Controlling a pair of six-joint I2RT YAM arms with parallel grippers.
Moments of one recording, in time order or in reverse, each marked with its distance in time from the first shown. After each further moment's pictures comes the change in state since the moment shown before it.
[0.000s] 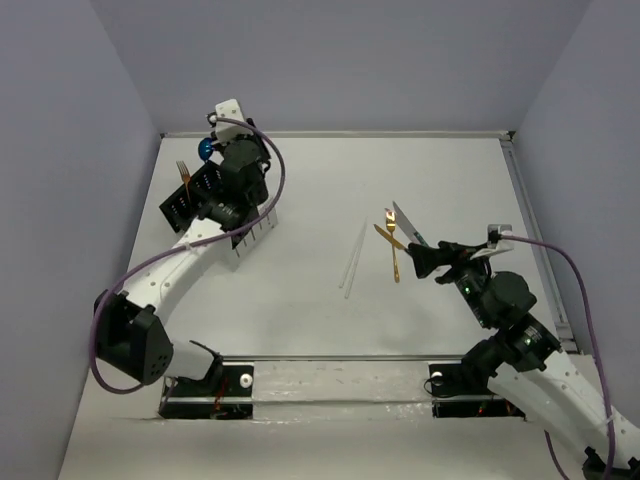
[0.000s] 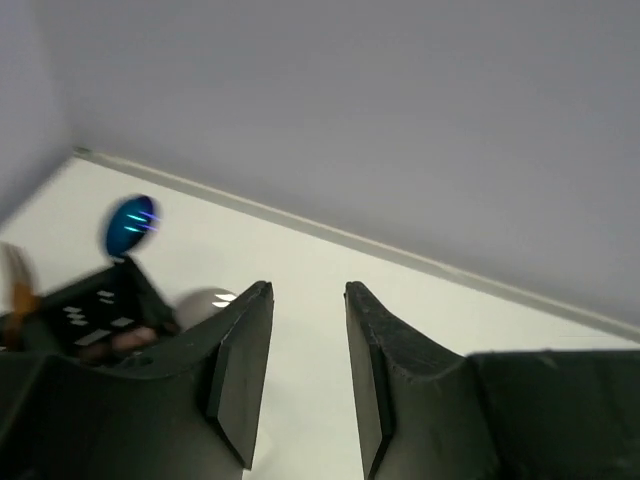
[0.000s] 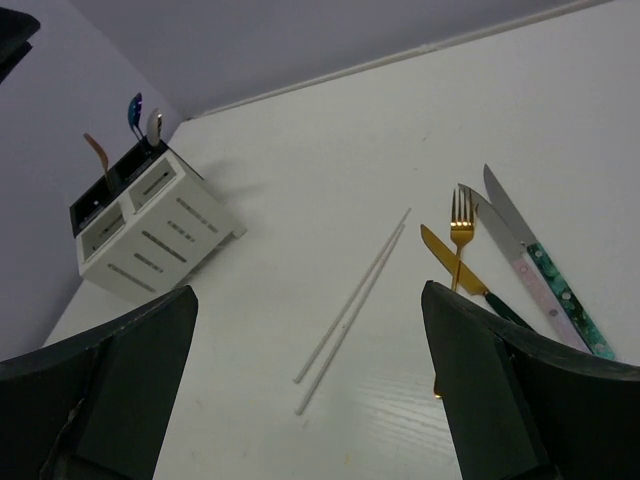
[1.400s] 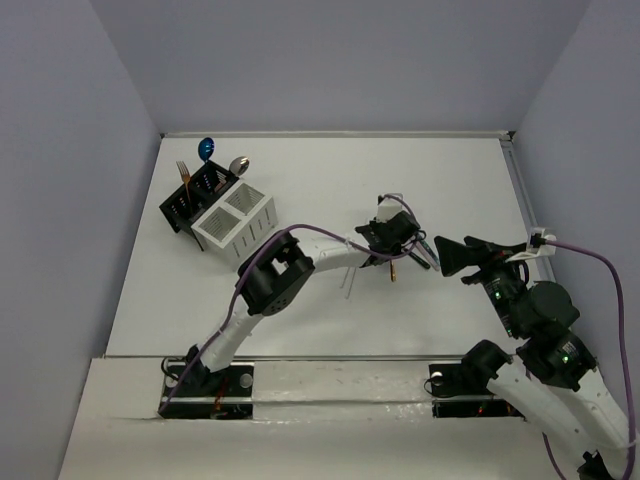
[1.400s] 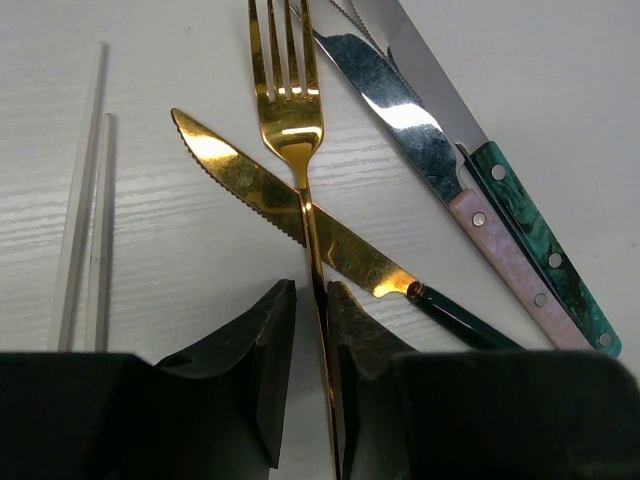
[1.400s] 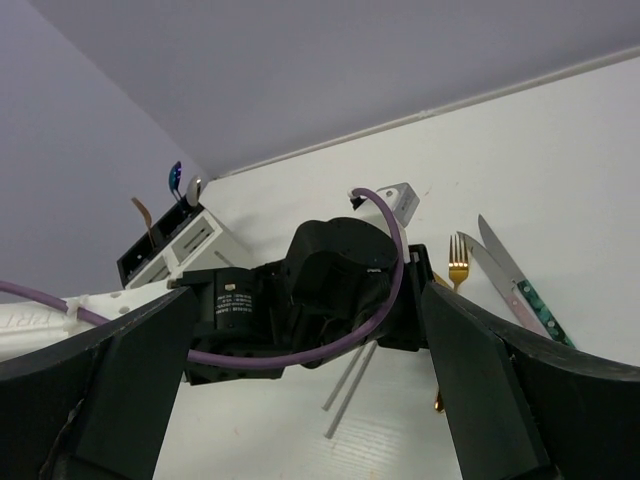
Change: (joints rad) left arm -0.558 0.889 0.512 -0.507 0.320 -0.567; right arm 0.000 -0.089 0.201 -0.205 0.058 0.009
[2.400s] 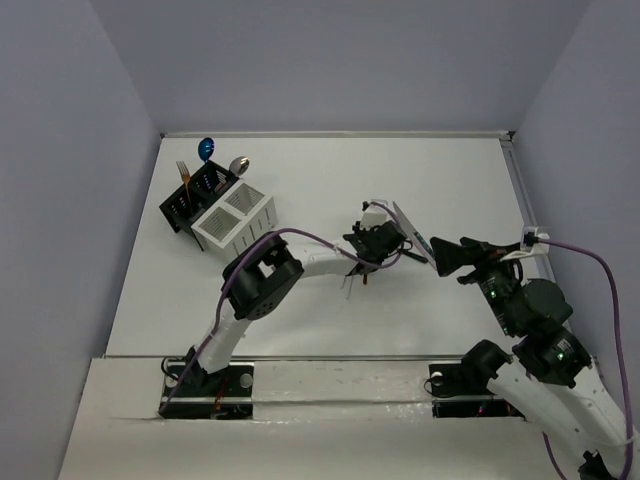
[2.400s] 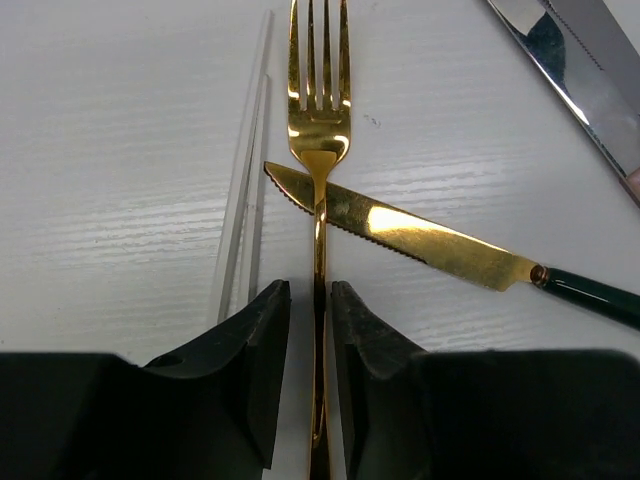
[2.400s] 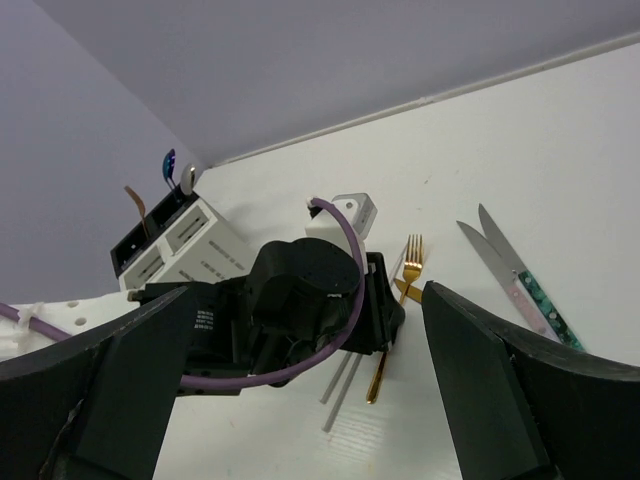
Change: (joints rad) left arm -0.001 -0.121 -0.219 0.033 -0.174 0.063; right arm 0.000 0.010 -0.021 0.010 -0.013 0.007
